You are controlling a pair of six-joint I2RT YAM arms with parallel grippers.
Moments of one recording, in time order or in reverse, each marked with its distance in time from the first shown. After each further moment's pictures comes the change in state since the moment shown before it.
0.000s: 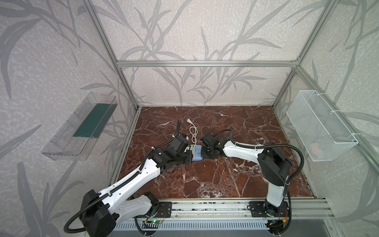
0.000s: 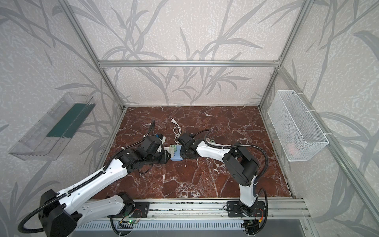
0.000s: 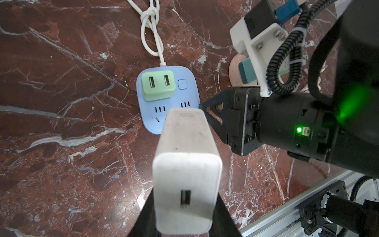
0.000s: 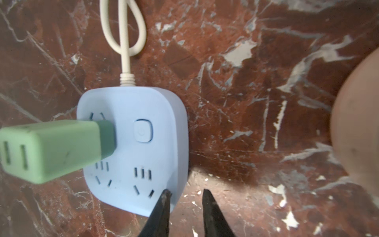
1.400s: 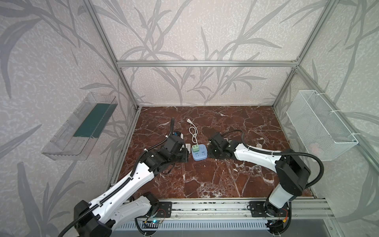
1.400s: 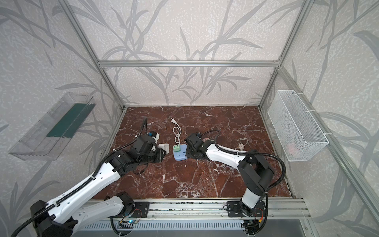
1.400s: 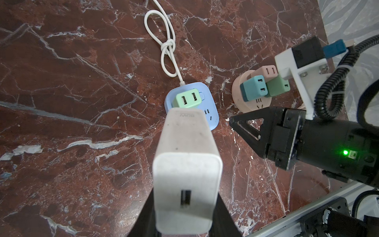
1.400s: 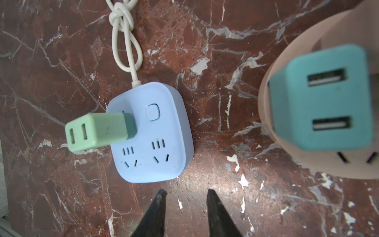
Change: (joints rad) left arm 0.023 -0.097 0.026 -0.053 -0.068 -0.011; right arm -0.026 -0.196 -0.143 0.016 0.051 0.026
